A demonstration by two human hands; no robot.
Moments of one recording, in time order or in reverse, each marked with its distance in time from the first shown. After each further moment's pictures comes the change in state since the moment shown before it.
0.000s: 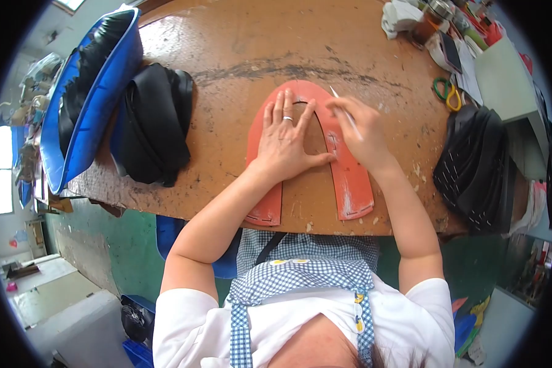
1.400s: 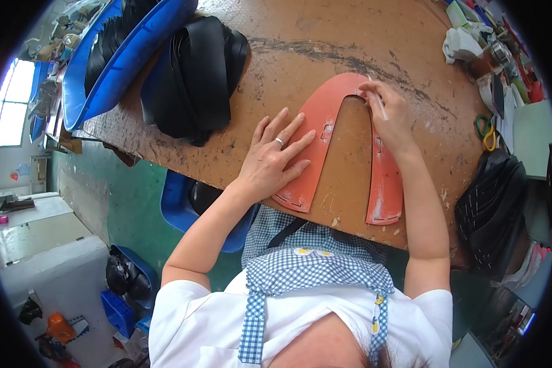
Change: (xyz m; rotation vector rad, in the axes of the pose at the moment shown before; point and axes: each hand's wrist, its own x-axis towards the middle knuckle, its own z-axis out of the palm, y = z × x) left_hand -0.115 -0.047 -0.043 -0.111 0.043 -0.040; right_hand 0.038 0.016 0.042 0.032 -0.183 0.039
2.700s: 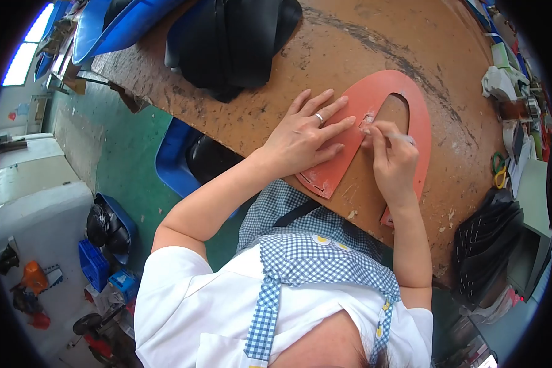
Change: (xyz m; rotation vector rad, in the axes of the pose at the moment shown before) left_hand -0.004 -0.003 0.011 -0.077 0.101 -0.006; right_hand -0.069 -0.071 0.038 0.072 -0.071 -0.060
